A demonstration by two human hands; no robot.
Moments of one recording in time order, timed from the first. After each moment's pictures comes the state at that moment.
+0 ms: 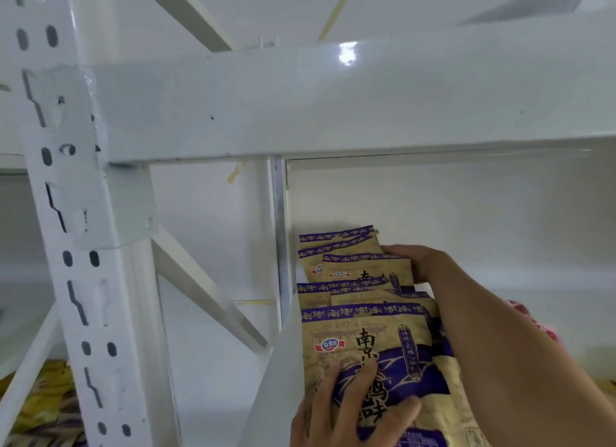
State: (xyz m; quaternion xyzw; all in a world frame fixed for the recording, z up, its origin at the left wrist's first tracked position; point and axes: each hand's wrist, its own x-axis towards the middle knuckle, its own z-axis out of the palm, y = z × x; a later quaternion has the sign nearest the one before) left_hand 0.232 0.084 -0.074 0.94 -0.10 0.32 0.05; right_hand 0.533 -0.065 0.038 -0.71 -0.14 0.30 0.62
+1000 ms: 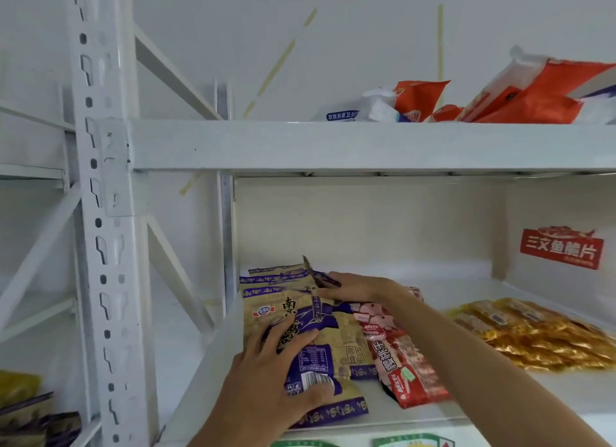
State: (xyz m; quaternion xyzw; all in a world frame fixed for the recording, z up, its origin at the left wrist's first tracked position) left_hand 0.161 0.059 -0.067 0.97 -0.09 0.19 0.11; right_hand 0.364 -0.128 0.026 -0.91 -0.31 0.11 0.25
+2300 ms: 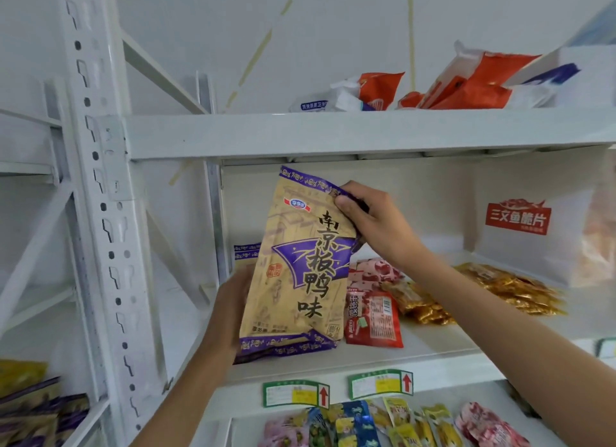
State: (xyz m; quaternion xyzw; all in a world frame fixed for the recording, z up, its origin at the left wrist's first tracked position) left_hand 0.122 0.044 -0.007 0.60 -0.13 0.17 0.77; right_hand 0.205 -0.188 0.085 -0.73 -0.39 -0.29 0.48
